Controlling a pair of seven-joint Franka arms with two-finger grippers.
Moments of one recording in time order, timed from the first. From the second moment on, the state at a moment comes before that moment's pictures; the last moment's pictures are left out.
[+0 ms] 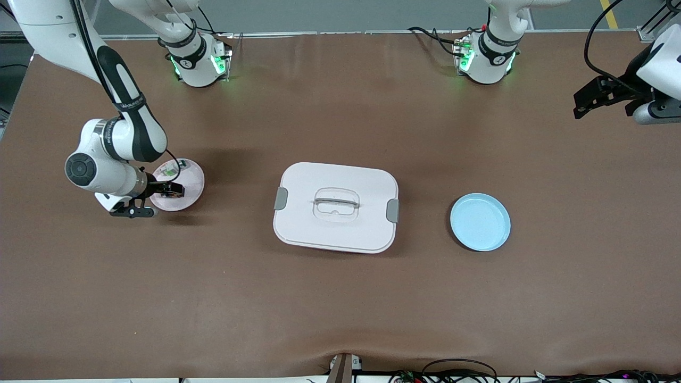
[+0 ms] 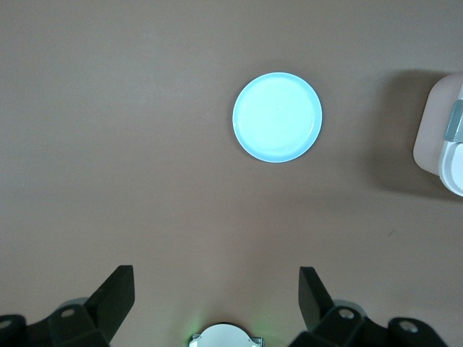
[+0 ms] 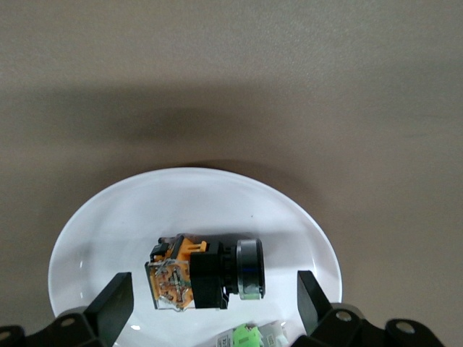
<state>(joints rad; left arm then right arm) -0.02 -0.06 -0.09 -1.55 0.04 1.42 -0.12 -0.03 0.35 -0.03 -2.22 -0.01 2.36 -0.03</state>
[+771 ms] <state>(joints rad) -0.02 -0.06 -0.09 -1.55 0.04 1.42 -0.12 -0.03 0.41 -0.03 -2.22 -0.01 2.38 -0.03</state>
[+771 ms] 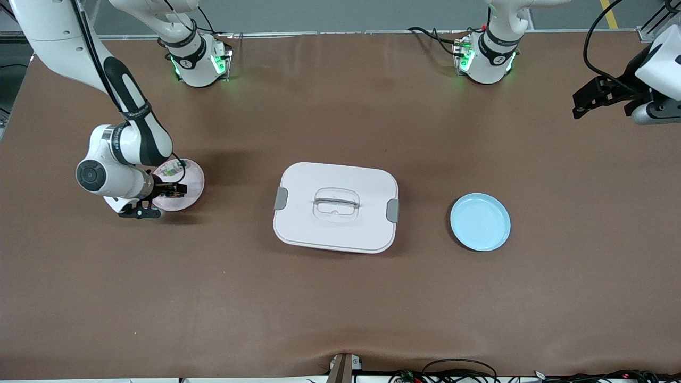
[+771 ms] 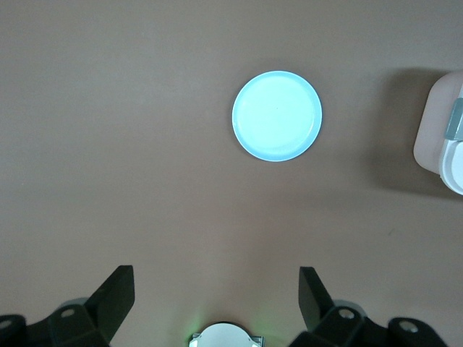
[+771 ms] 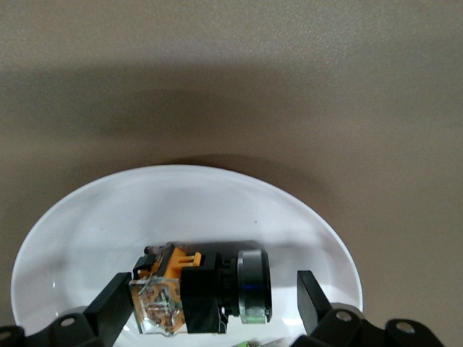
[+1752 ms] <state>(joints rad) -0.02 -0.06 -0.10 -1.56 0.04 1.42 -0.12 -0.03 0.41 -0.03 -2.20 -0.01 2.35 -0.05</state>
